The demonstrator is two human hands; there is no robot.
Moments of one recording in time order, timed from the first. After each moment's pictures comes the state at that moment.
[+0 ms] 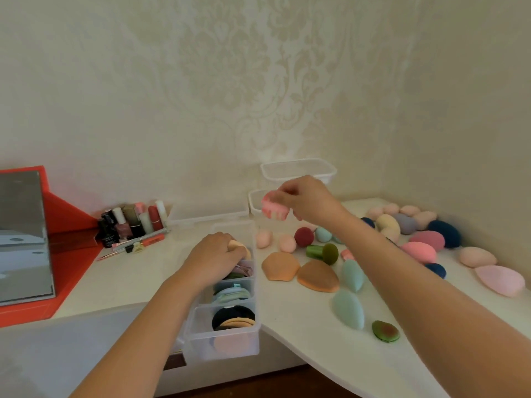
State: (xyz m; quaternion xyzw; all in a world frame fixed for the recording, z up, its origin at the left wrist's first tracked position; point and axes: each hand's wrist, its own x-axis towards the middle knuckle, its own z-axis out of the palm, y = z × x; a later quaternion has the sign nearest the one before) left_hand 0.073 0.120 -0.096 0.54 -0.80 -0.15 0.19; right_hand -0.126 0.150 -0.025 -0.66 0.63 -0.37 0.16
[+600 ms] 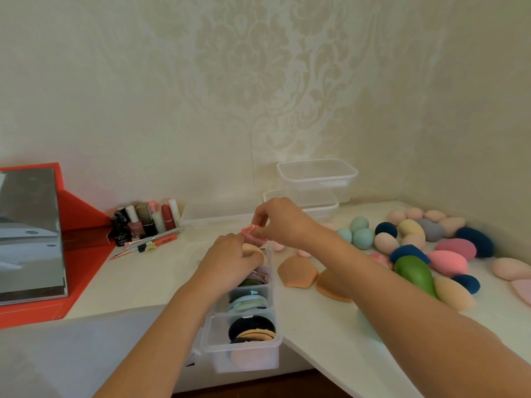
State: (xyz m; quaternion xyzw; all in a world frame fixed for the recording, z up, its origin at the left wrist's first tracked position) left_hand 0.075 0.121 -0.097 0.51 -0.81 -0.16 0.25; right_hand -0.067 0.117 -0.050 -0.77 0.58 -0.25 0.10
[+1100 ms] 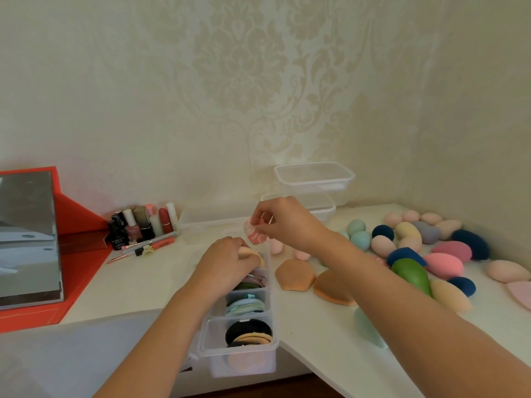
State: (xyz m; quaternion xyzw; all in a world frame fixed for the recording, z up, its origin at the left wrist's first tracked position) left_hand 0.074 0.125 -0.093 0.54 -0.79 -0.15 0.25; right_hand -0.078 0.128 -0.048 -0.77 0.56 -0.31 0.09
